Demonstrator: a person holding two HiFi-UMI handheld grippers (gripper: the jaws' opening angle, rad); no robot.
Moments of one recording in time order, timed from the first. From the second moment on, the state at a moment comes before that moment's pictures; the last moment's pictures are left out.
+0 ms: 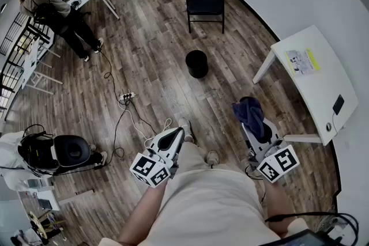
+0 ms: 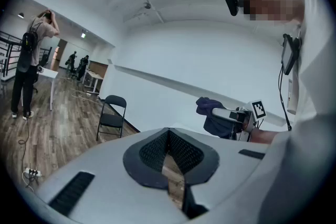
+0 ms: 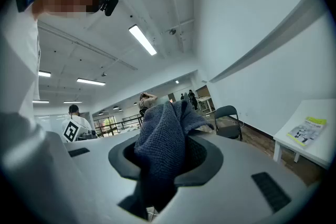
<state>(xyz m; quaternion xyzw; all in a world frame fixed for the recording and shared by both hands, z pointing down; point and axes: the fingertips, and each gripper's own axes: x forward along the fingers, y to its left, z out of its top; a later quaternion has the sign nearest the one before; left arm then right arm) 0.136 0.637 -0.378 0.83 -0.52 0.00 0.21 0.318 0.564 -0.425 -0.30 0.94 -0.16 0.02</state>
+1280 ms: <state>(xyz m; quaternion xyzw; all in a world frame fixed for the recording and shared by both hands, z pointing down) -0.052 0.381 -0.354 0.88 -0.43 0.03 0.22 0.134 0.346 -0.411 -0.37 0.91 -0.17 0.00</state>
